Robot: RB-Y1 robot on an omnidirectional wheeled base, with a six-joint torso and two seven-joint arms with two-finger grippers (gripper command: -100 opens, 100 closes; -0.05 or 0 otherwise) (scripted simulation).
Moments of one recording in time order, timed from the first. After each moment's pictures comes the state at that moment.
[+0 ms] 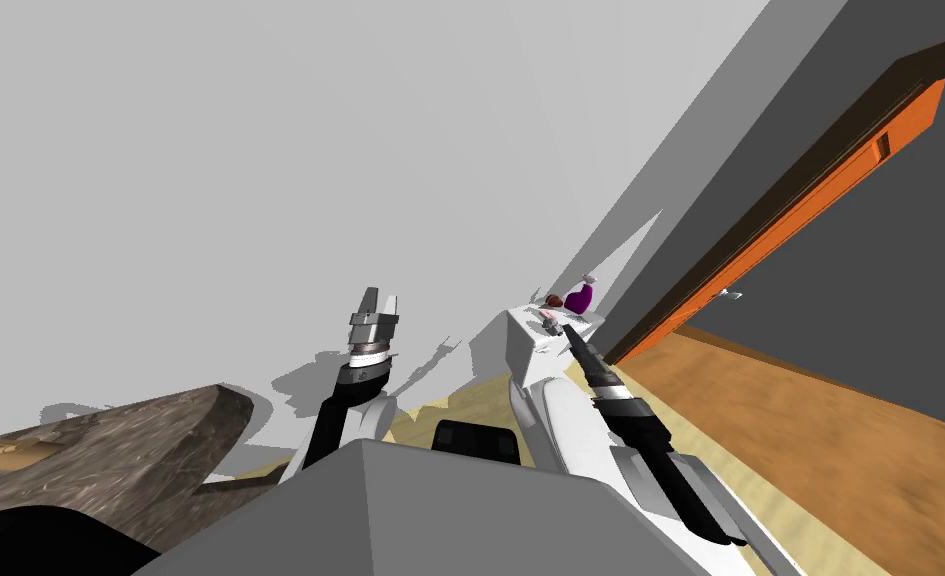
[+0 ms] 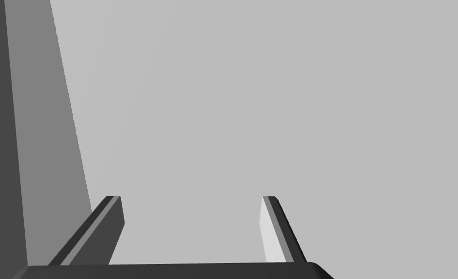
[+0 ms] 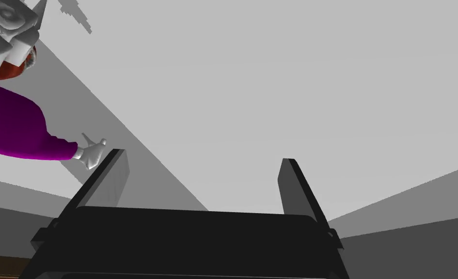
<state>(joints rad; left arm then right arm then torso) 0.54 0.00 -0.05 -2.38 0.01 -0.47 -0.11 0.55 -0.35 -0.12 -2.12 0.30 -0.34 -0.01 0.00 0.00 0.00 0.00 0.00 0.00</state>
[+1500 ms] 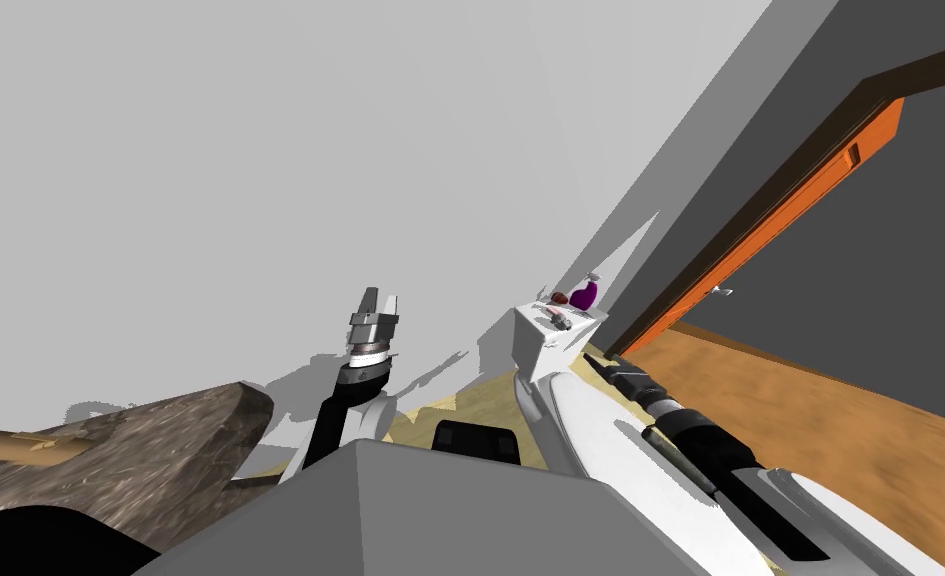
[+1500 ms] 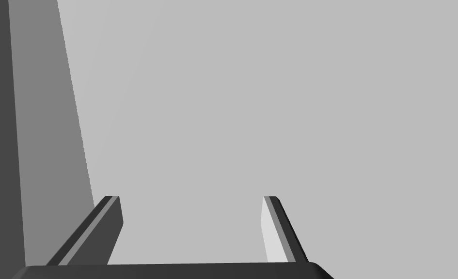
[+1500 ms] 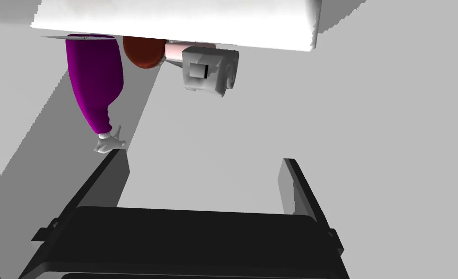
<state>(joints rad) 0.54 0.00 -0.05 -2.38 0.01 -0.47 -0.11 0.60 -0.76 -0.24 -1.83 0.61 -0.26 0.15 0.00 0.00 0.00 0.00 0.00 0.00</state>
